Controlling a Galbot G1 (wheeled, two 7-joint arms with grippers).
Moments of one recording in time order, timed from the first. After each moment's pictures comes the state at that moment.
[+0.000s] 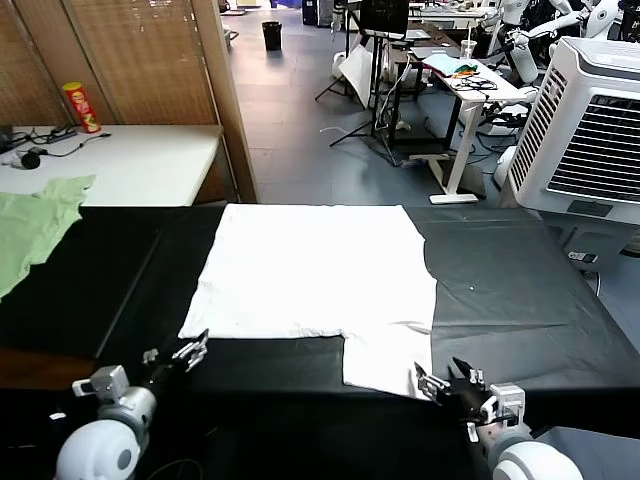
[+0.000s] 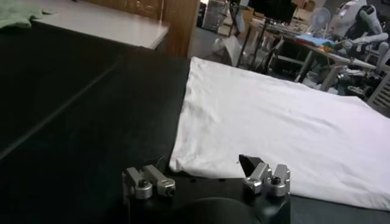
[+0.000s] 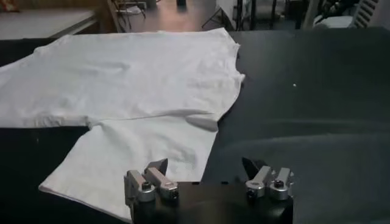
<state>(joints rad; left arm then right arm) 1.50 -1.15 -0.66 -2.01 -0.70 0.45 -0.13 -1.56 1.26 0.56 2.16 0.35 -0.62 0.04</state>
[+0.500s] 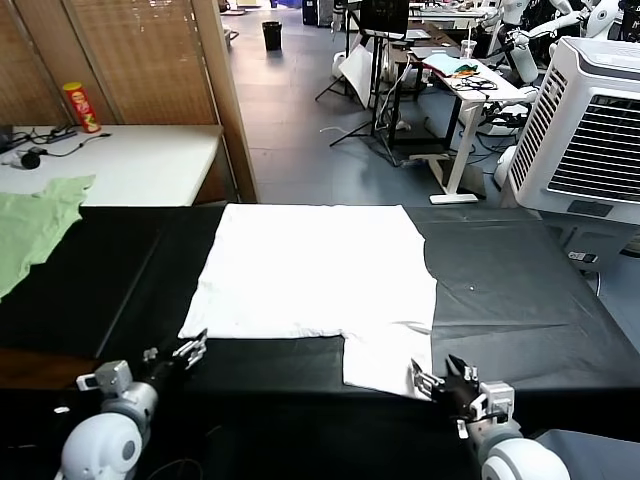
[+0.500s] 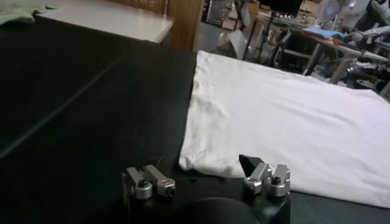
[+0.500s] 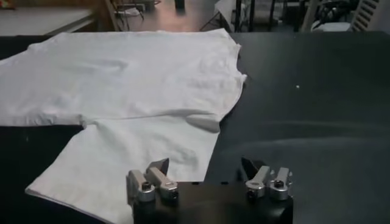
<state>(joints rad) 1.47 -1.18 -0.65 -1.97 -0.66 0.46 -0.13 -1.58 1.28 0.55 2.16 0.35 -0.64 0.07</state>
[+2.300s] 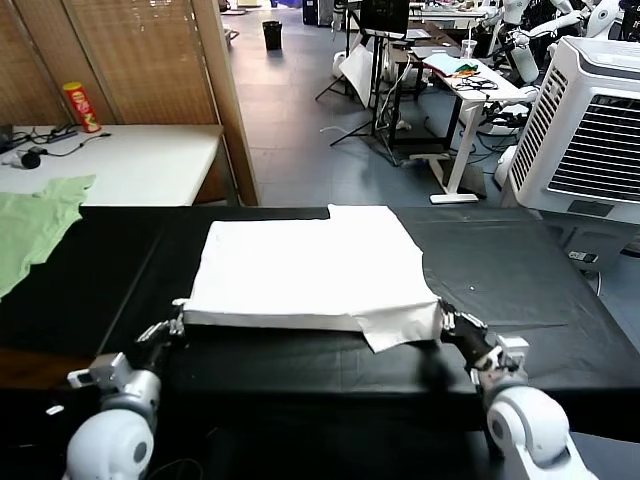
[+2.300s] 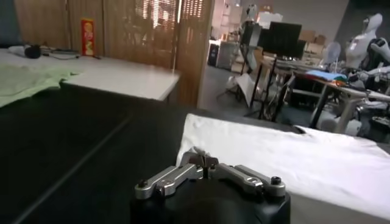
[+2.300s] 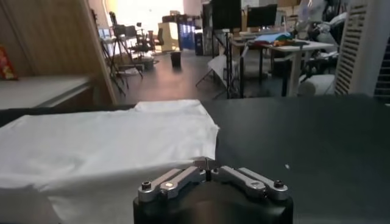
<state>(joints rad) 1.37 -1.26 -0.62 -2.05 -0.50 0.41 -0.20 -1.08 1.18 0.44 1.75 0.44 -0.41 0.03</state>
